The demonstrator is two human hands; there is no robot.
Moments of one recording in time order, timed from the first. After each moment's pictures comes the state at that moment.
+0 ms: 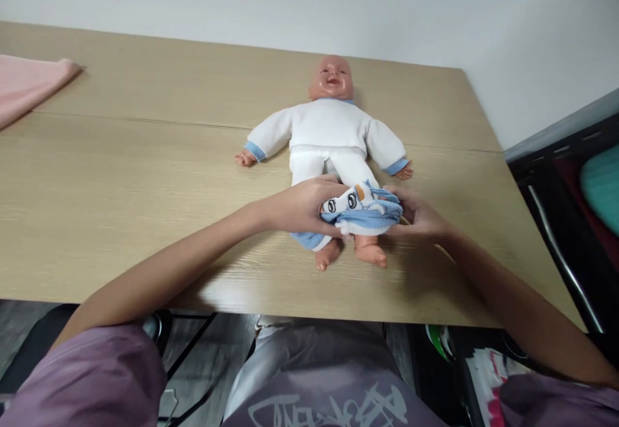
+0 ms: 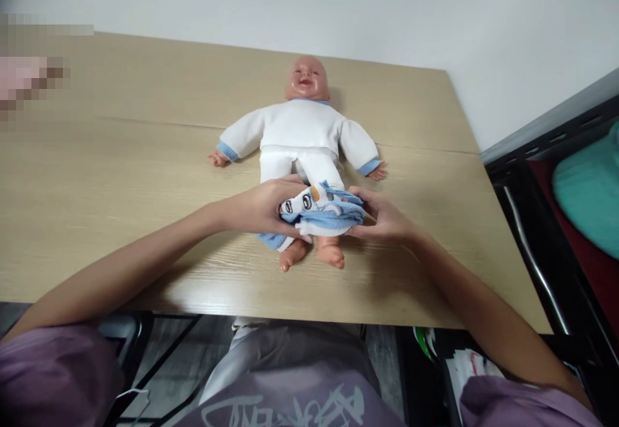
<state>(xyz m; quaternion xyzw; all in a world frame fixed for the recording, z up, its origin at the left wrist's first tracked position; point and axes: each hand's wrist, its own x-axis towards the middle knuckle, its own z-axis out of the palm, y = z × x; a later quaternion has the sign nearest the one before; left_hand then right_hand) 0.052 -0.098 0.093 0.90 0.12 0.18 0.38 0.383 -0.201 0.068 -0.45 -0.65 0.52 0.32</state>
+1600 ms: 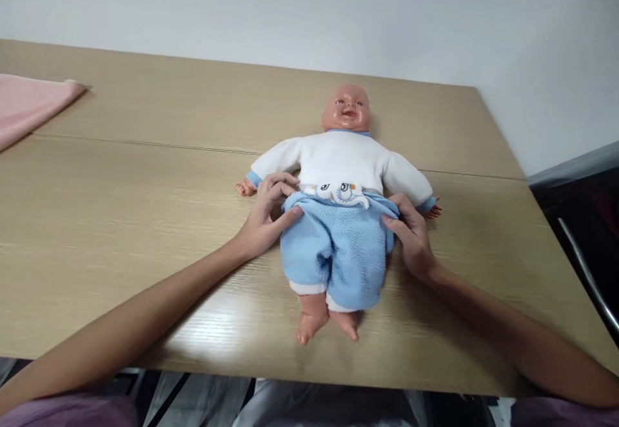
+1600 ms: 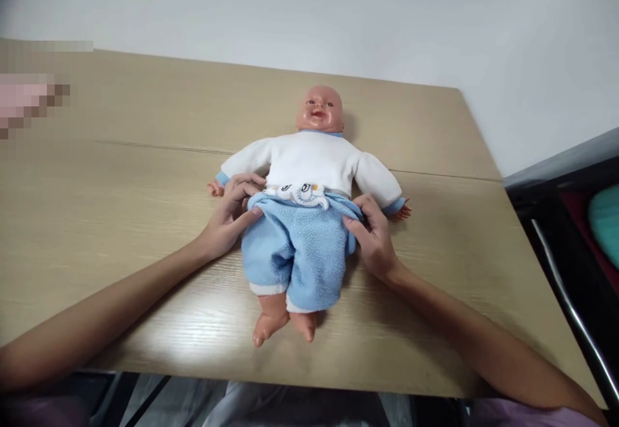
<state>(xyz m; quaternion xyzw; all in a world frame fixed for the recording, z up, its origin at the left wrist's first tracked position) -0.022 -0.079 0.034 0.73 0.35 0.41 0.41 0.318 -0.175 0.053 -0.53 -0.57 0.36 0.51</state>
